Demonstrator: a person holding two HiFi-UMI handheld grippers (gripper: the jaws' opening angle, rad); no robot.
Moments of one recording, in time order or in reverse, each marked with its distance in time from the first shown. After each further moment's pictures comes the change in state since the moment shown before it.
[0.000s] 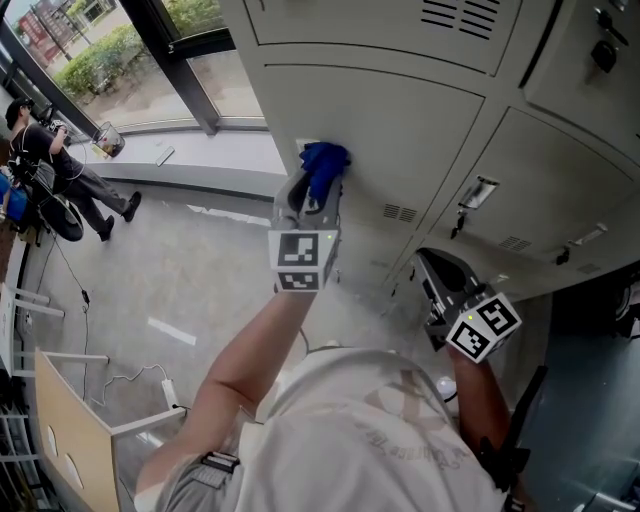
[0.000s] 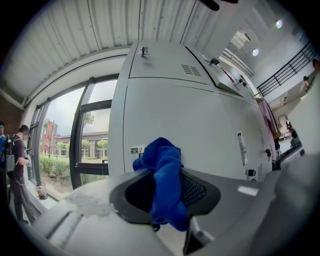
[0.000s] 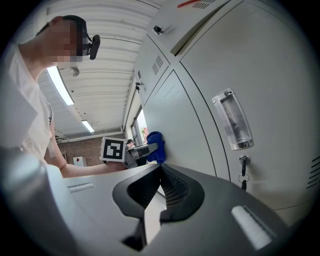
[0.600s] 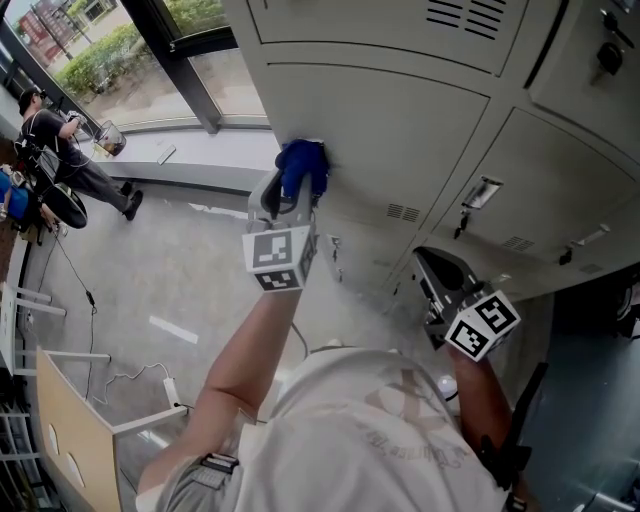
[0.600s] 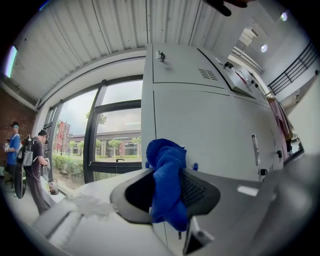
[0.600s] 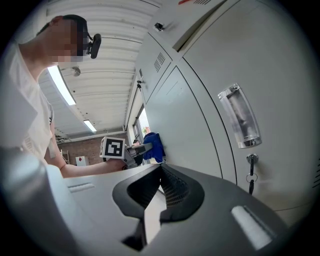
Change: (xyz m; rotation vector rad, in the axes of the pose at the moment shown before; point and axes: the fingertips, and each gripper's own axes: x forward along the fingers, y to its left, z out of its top) left arm -0.020 0.053 -0.001 -0.036 -0.003 0.122; right arm 0.009 0.006 -0.003 -0.001 0.013 0.024
